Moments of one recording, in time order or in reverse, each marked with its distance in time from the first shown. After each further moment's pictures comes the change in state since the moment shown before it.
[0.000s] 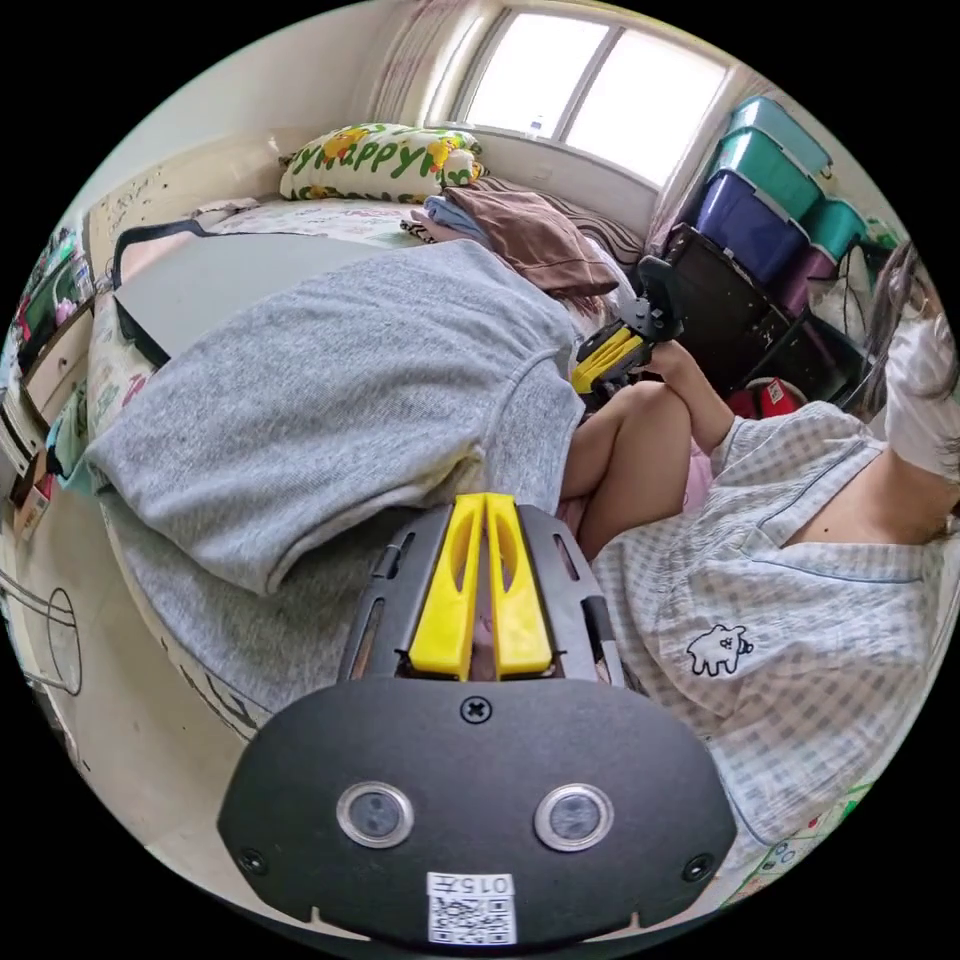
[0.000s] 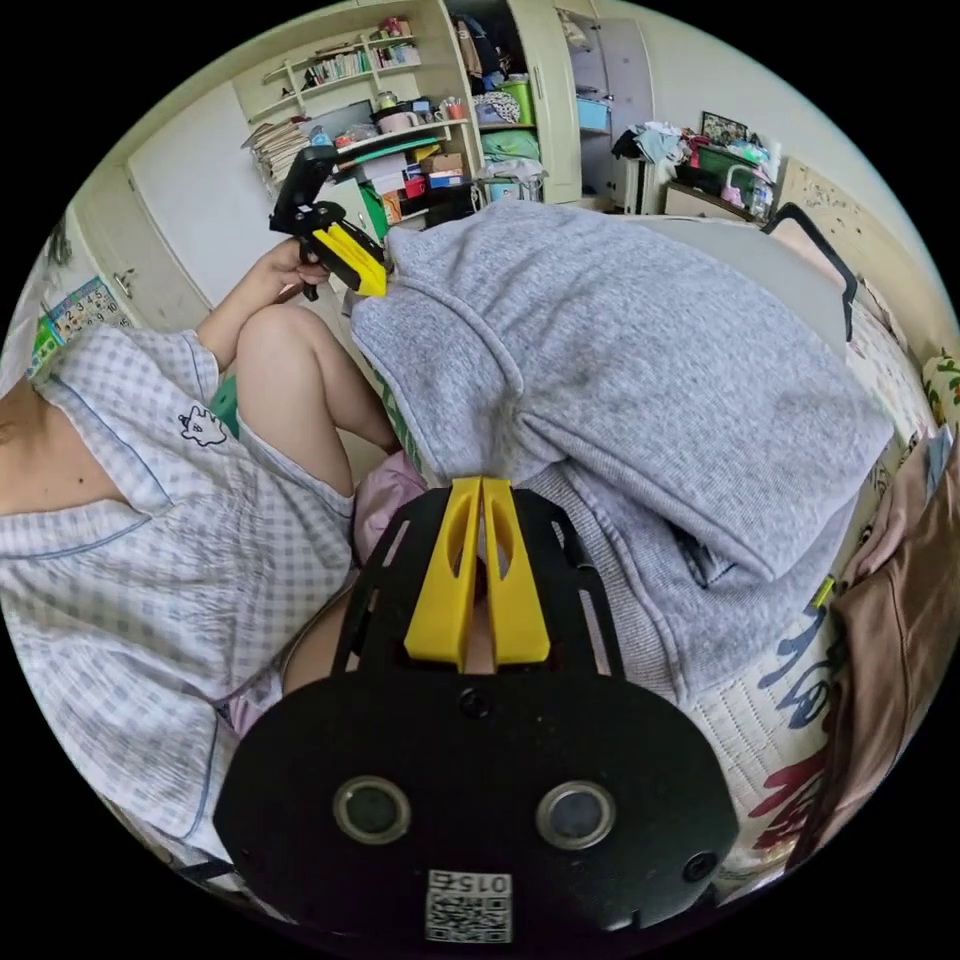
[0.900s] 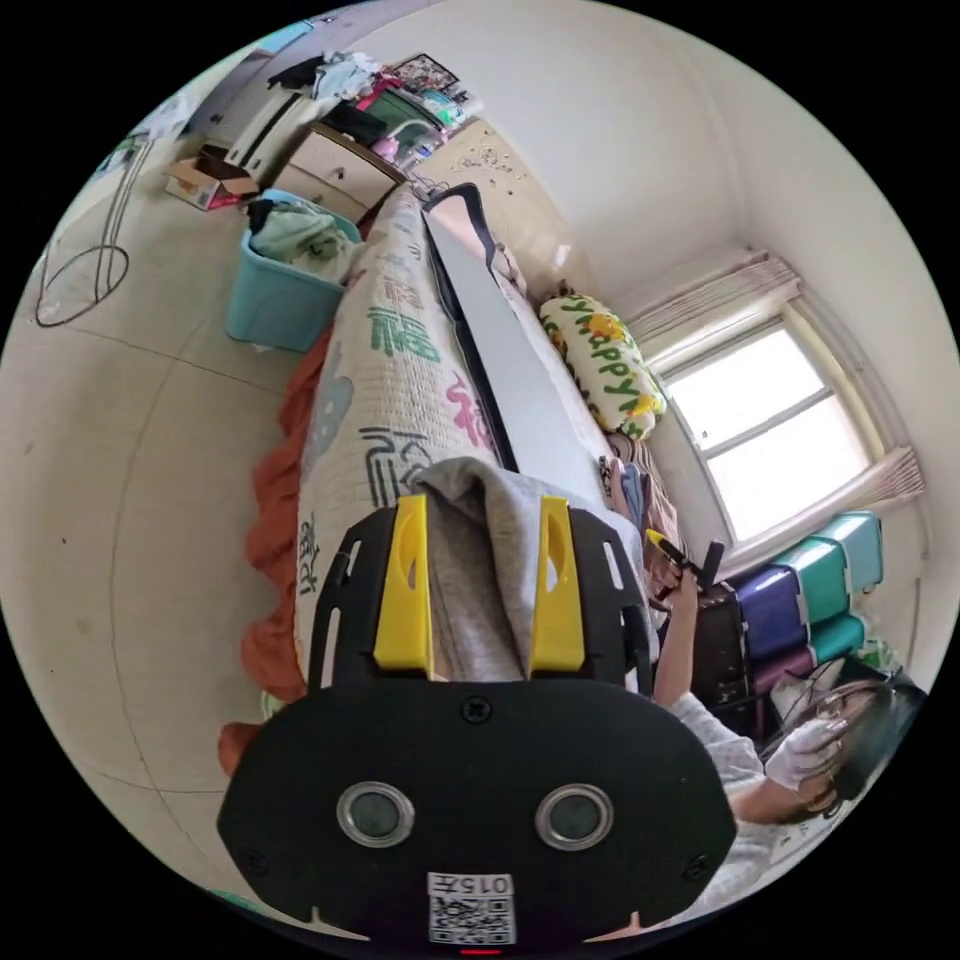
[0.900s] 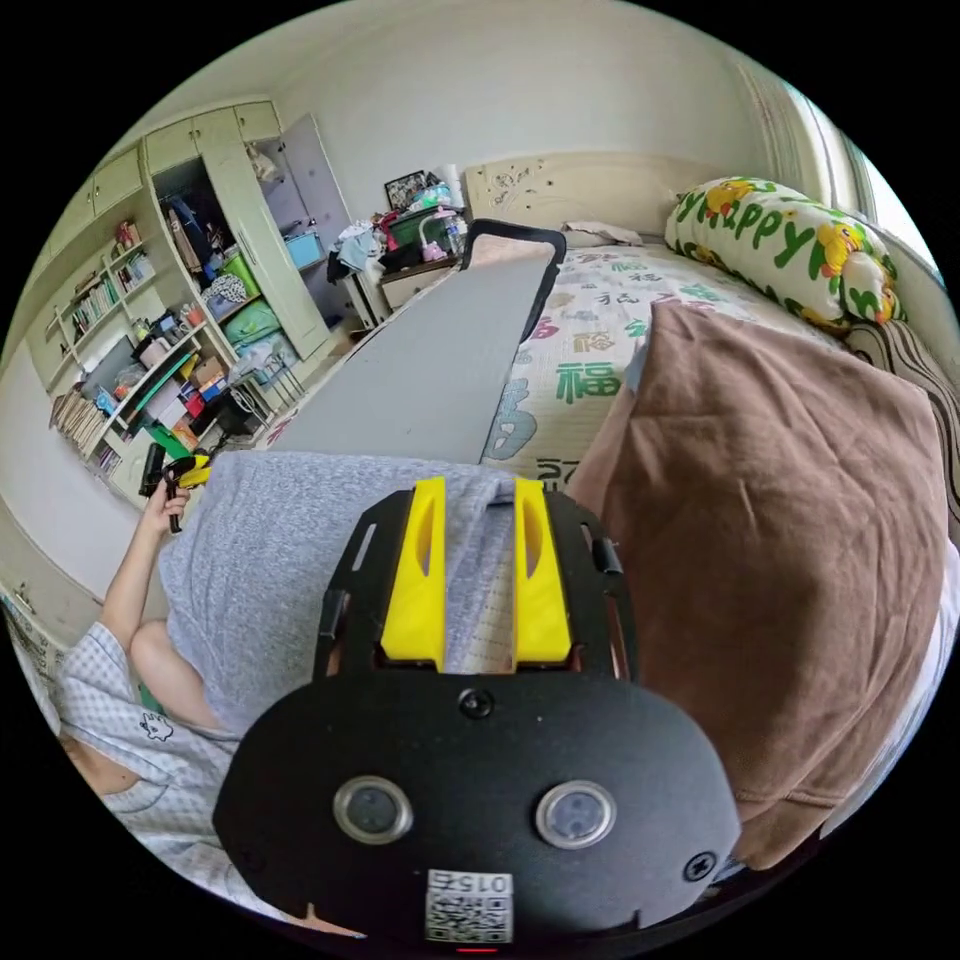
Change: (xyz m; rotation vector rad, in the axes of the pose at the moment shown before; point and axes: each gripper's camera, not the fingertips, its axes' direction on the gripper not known) left arm -0.326 0.013 -0.202 0.588 0.036 -0.816; right arm 0.279 -0.019 -0.139 0.320 0.289 0.667
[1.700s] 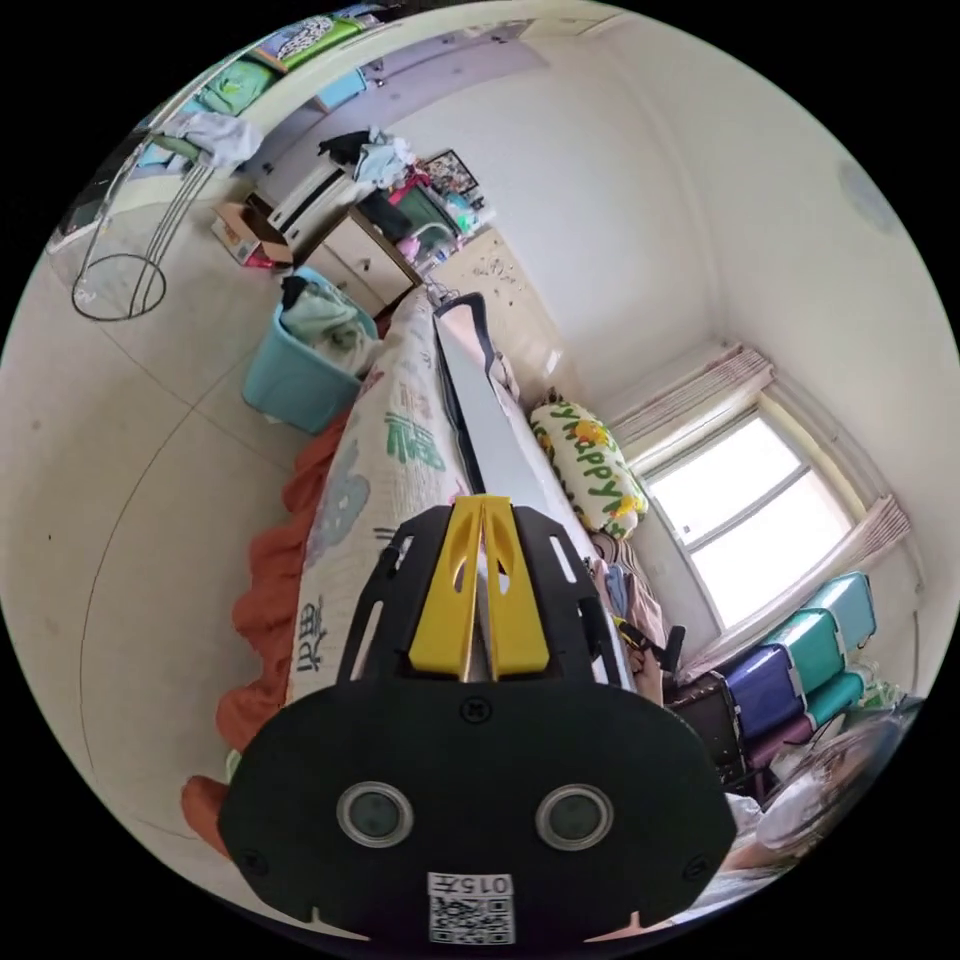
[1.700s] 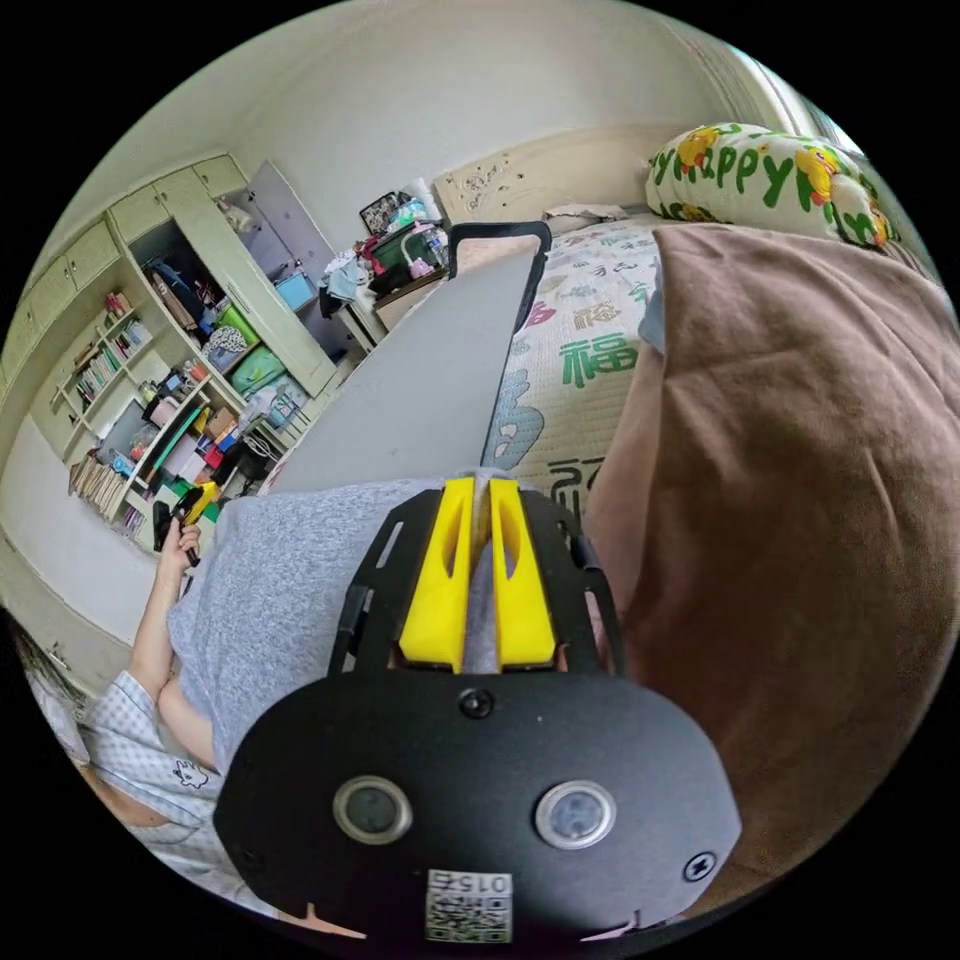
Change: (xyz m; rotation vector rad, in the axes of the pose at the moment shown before) left arm 0.009 -0.034 -0.082 0.195 0.047 -0.049; right arm 0.022 -0.035 0.053 0.065 0.003 0.059
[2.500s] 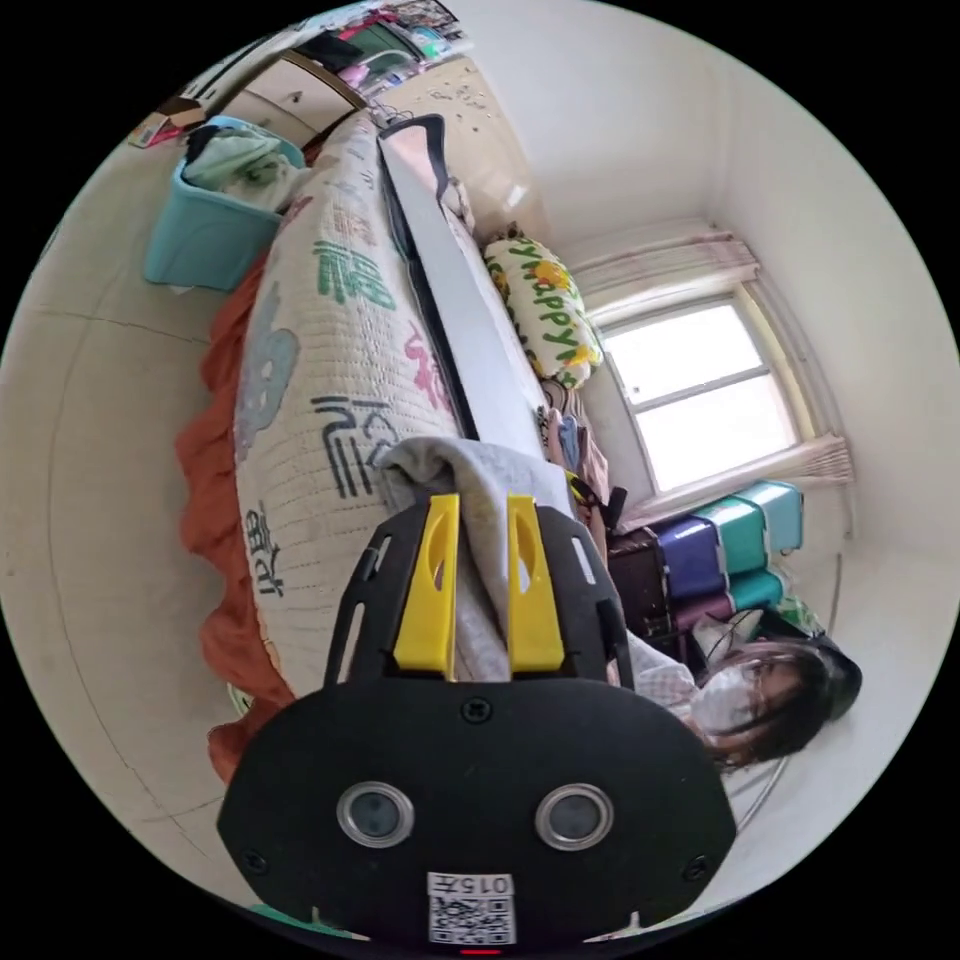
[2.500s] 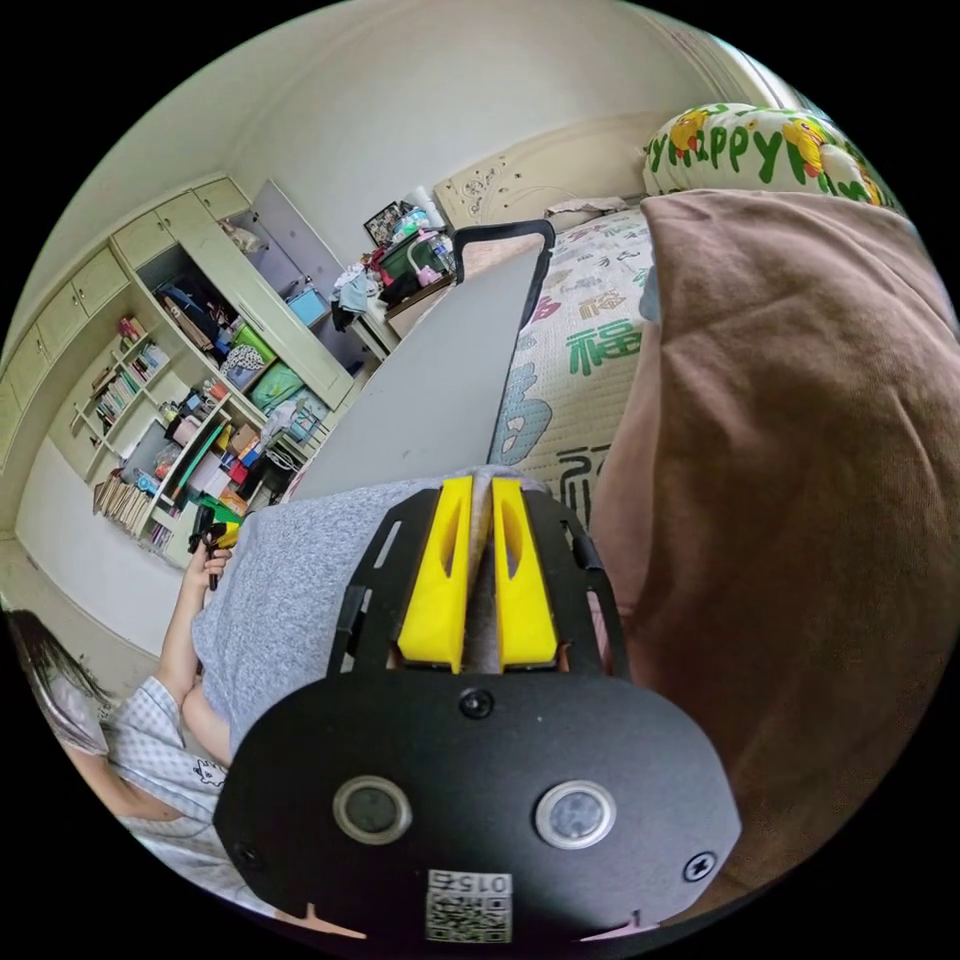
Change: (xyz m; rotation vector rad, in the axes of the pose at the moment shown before) left arm 0.017 -0.008 0.036 -0.505 0.052 0.050; right arm 0.020 0.007 0.017 0.014 -0.151 0.083
